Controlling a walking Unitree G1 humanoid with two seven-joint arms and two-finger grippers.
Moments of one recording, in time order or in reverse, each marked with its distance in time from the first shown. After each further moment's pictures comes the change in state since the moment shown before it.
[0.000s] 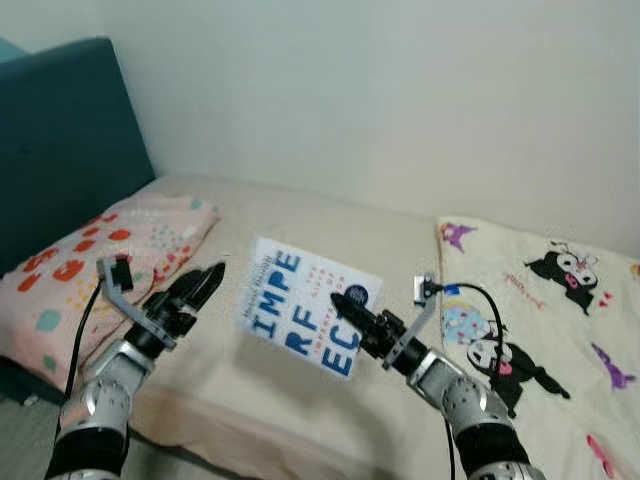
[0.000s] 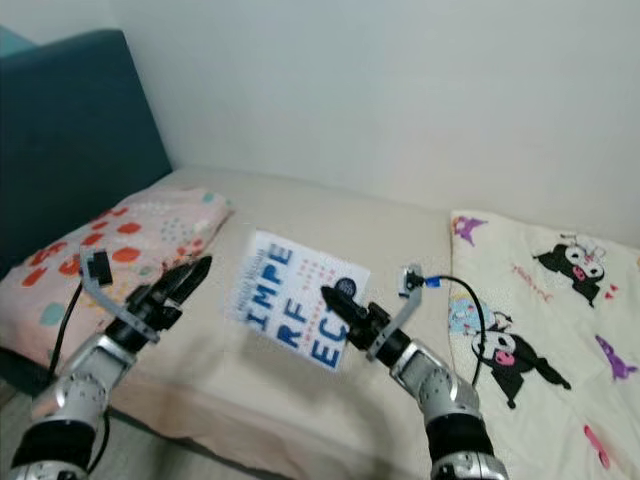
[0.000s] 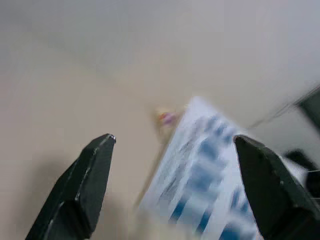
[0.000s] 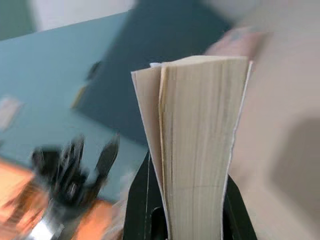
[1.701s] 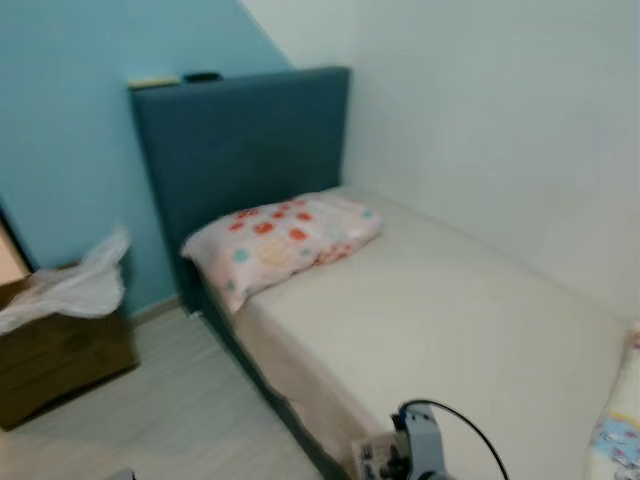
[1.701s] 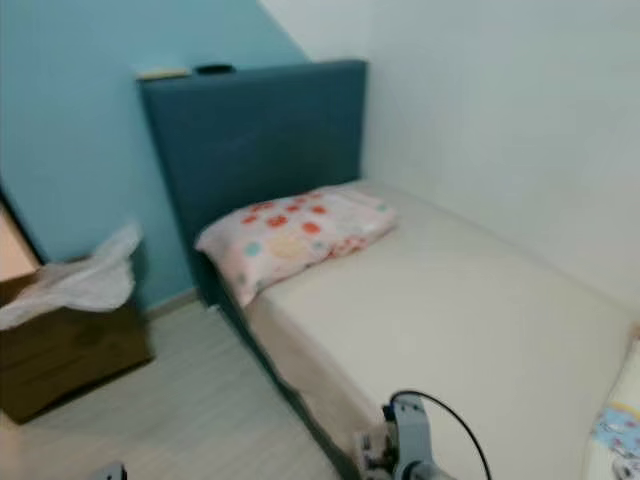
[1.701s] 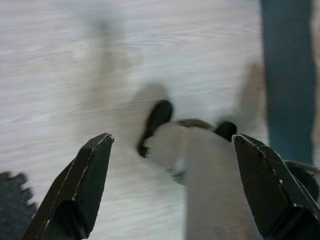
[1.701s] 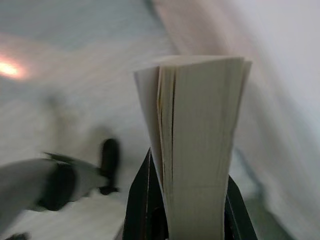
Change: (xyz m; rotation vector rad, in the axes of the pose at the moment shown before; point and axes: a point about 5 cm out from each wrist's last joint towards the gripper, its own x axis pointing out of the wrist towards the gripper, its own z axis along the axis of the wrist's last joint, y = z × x) left arm -0.157 0.048 -0.160 0.076 0.732 0.985; right arm -0.105 -0.081 -0.113 -0.441 0.581 -0.816
